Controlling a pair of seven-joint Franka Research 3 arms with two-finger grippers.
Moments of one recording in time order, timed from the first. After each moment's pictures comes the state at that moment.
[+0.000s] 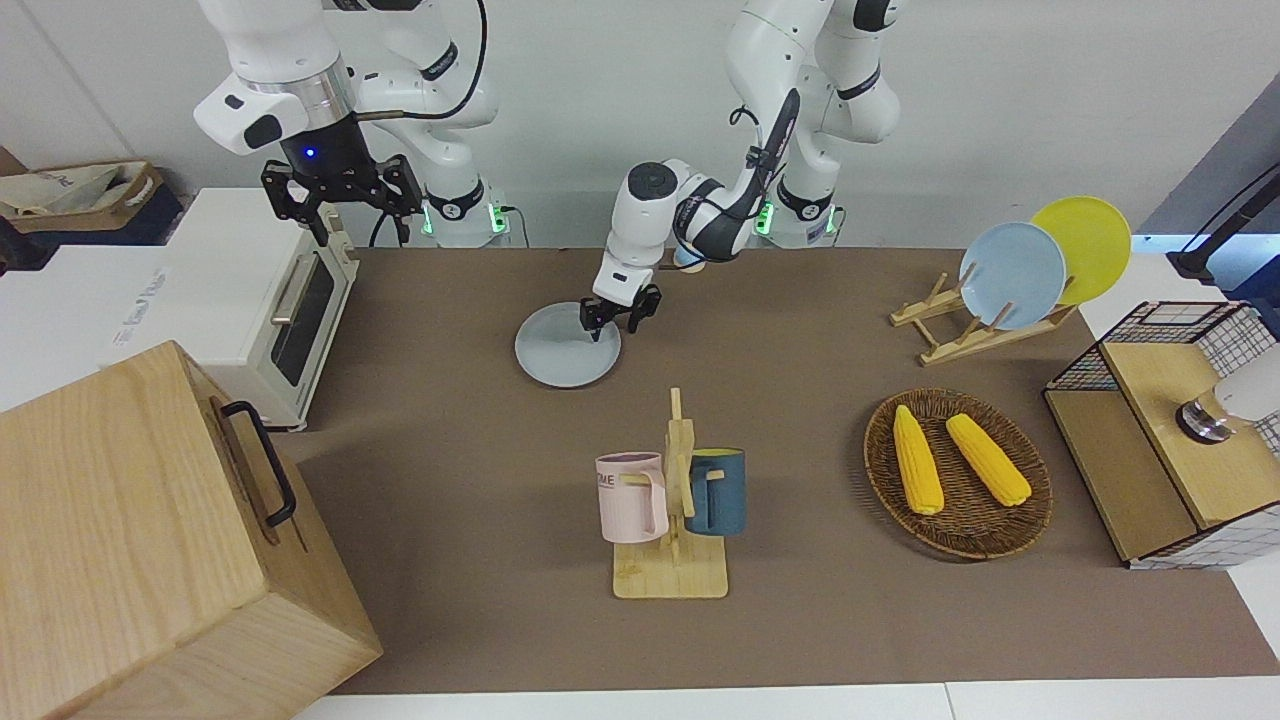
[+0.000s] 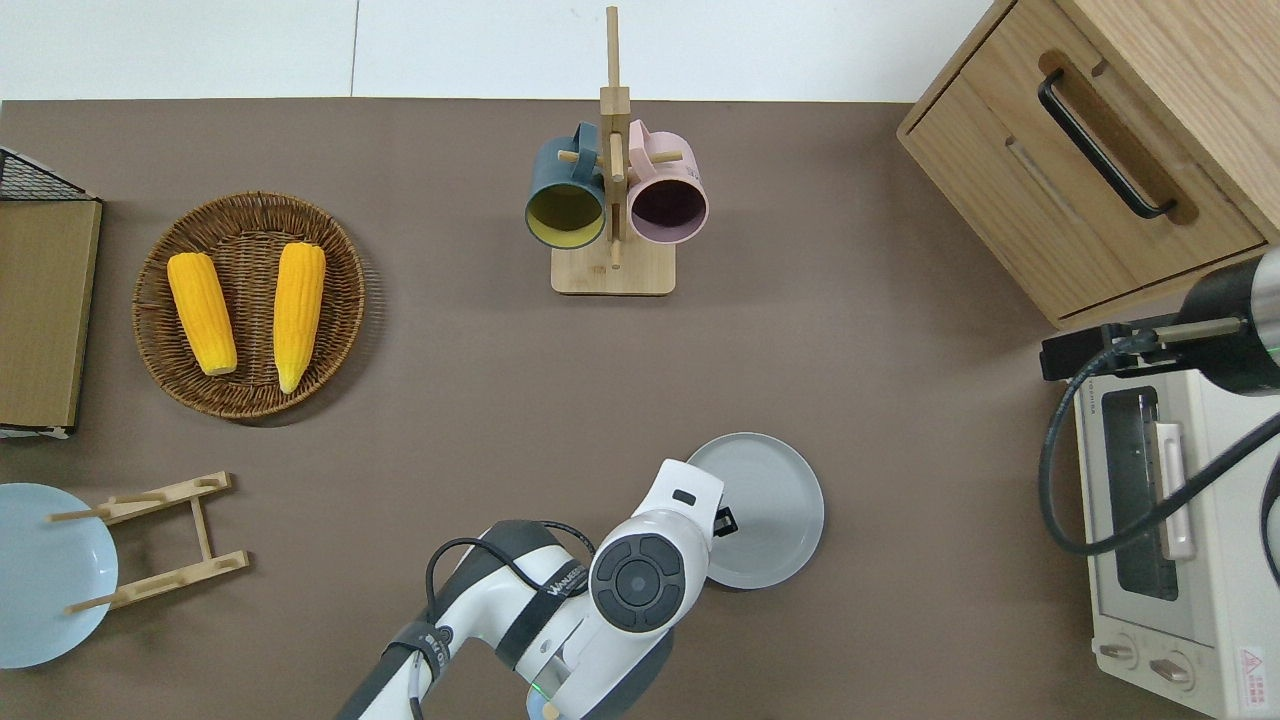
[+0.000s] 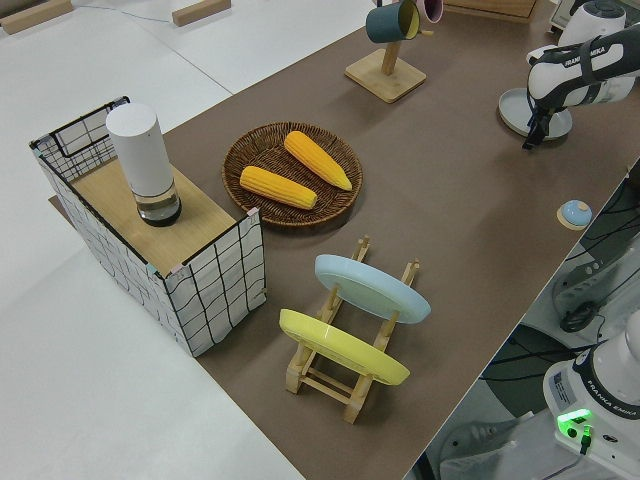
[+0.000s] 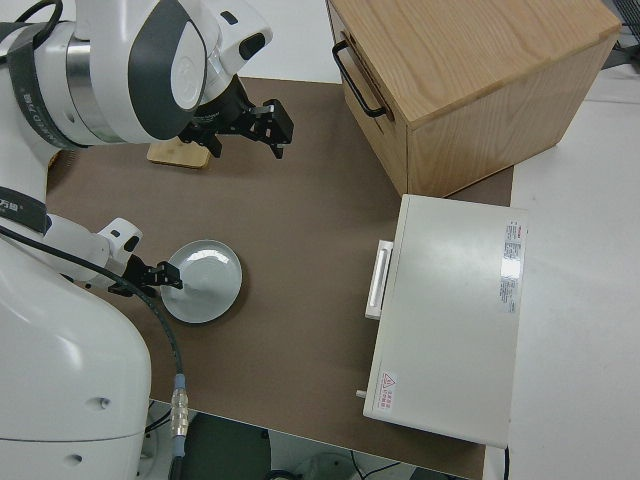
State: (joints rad) left arm -0.54 0.24 -0.30 -2.20 -0.09 2.56 -1.11; right arm 0.04 0.01 0.05 -1.47 -0.01 1.49 0.03
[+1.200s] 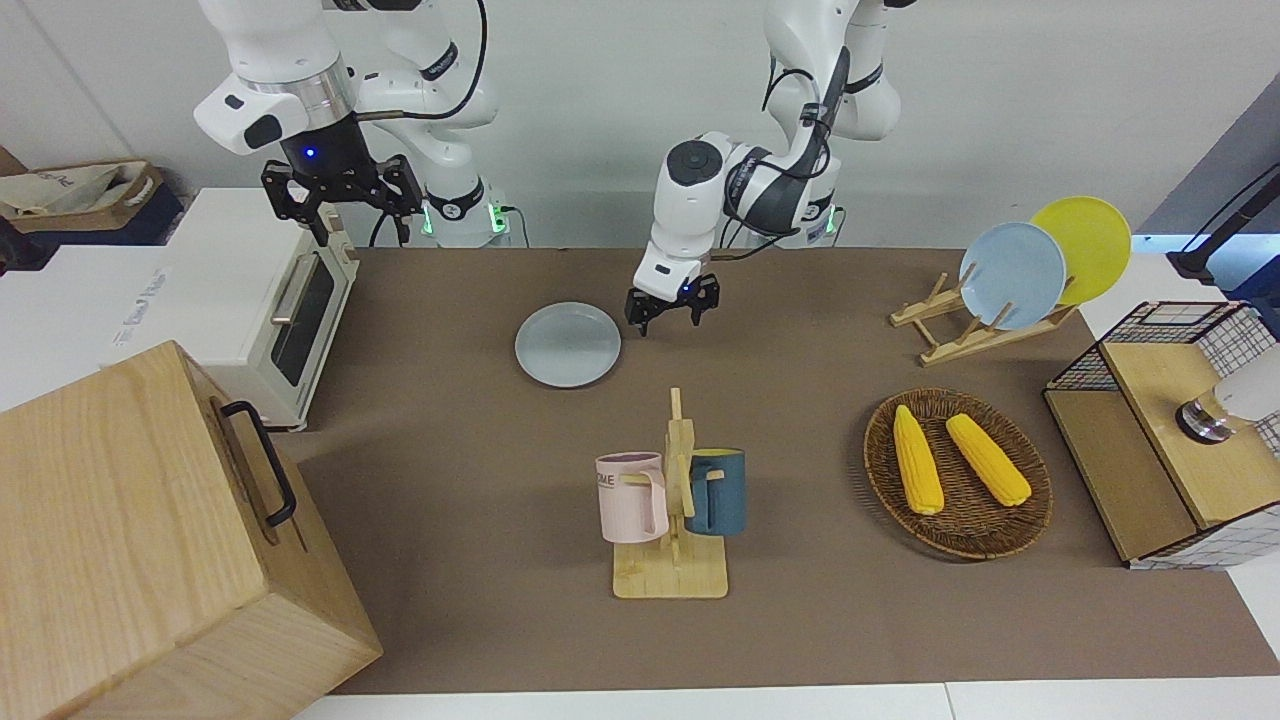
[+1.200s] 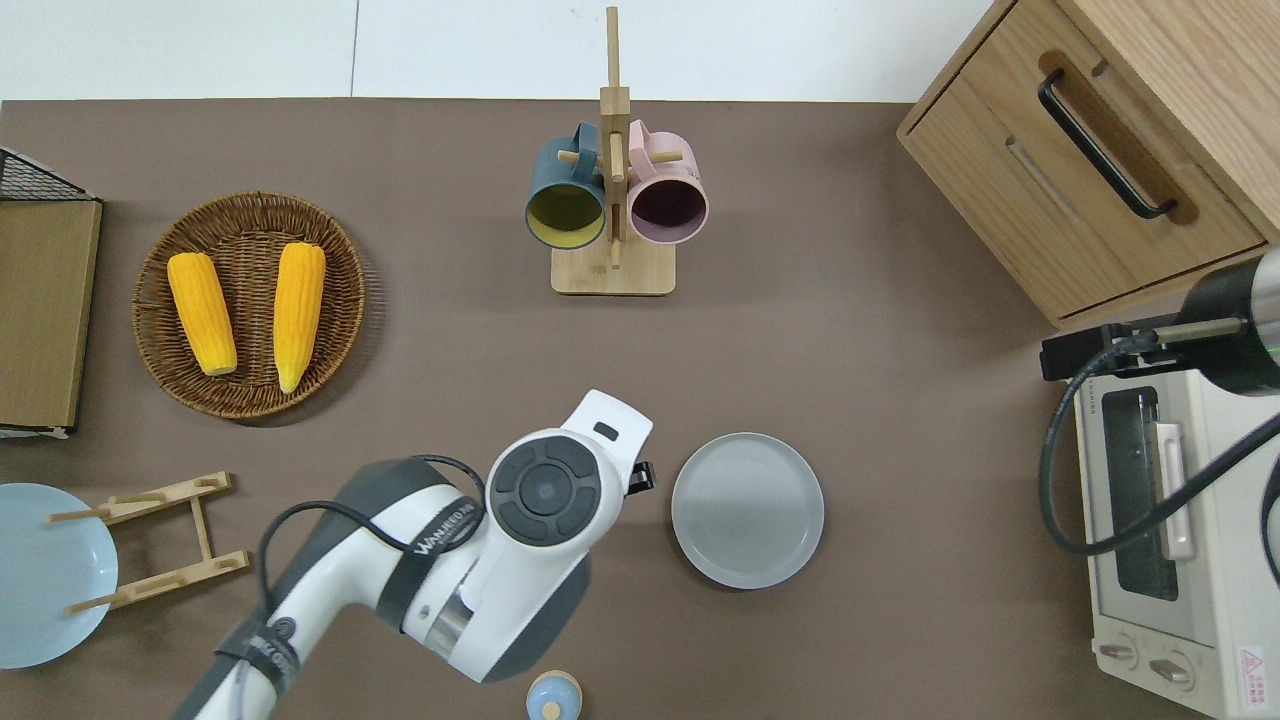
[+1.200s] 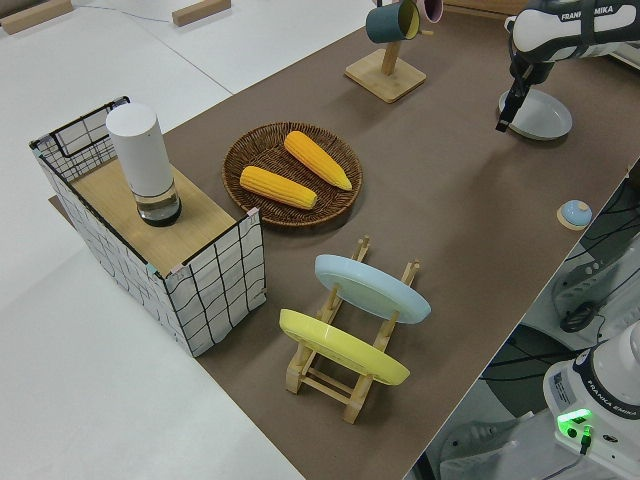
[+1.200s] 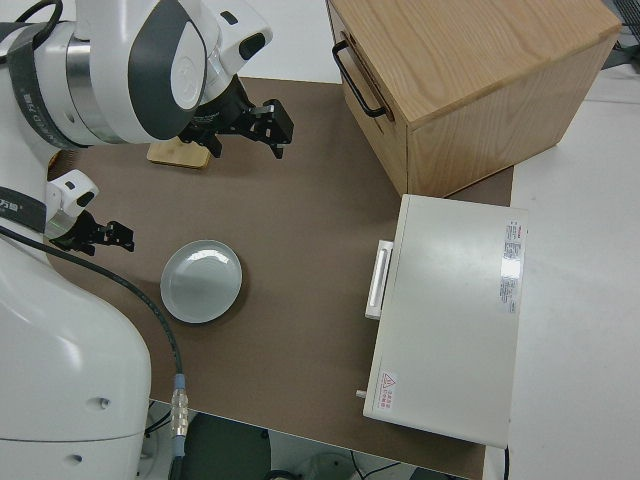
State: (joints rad) left arm -0.39 0.09 -0.26 -2.10 -0.02 2.17 -0.84; right arm 0.04 0.01 0.05 -1.47 -0.01 1.49 0.03
